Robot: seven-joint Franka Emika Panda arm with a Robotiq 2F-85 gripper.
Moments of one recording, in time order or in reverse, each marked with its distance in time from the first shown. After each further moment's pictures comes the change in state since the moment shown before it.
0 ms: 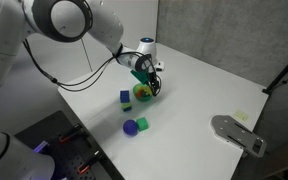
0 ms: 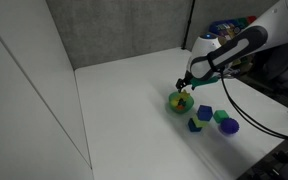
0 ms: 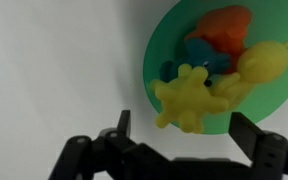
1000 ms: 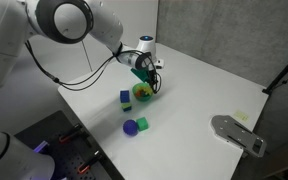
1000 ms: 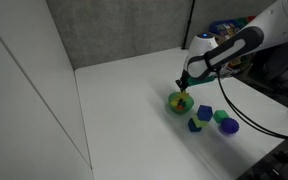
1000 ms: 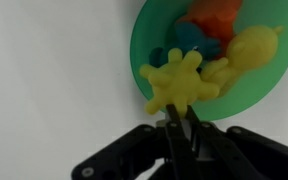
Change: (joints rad) arm 0.016 0.021 0.000 0.047 0.000 -0.006 0.000
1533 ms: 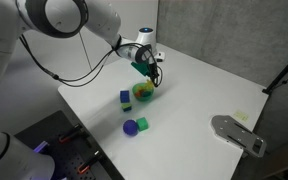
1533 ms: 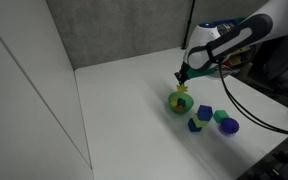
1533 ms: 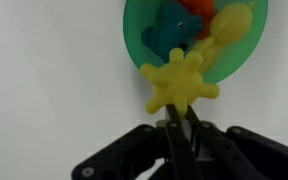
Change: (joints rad) arm 0.006 -0.062 0.000 0.000 0.000 -0.016 0.000
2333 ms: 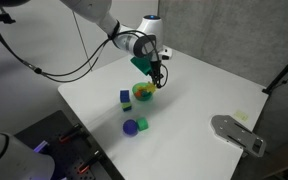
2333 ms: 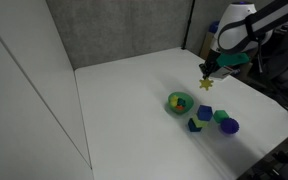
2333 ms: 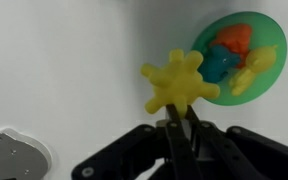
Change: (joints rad) arm -0.101 -0.313 -0.015 -0.306 0.000 -0.086 -0.084
